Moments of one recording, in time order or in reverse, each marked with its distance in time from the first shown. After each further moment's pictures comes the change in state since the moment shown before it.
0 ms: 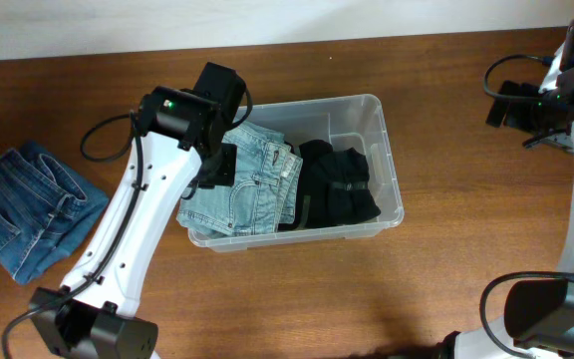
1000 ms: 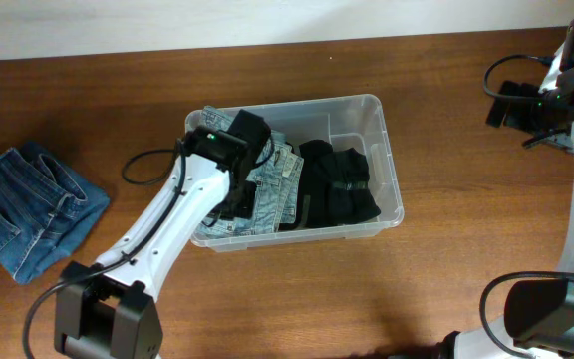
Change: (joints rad) left arm -0.077 0.000 -0.354 0.231 0.025 -0.001; right arm 0.000 0.000 0.000 0.000 0.000 -0.001
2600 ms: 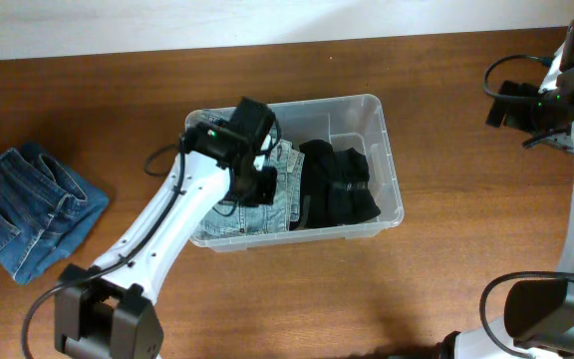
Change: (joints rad) left arm -0.004 0.003 0.055 0.122 0.255 -0.003; right arm 0.000 0.000 0.000 0.000 0.000 0.000
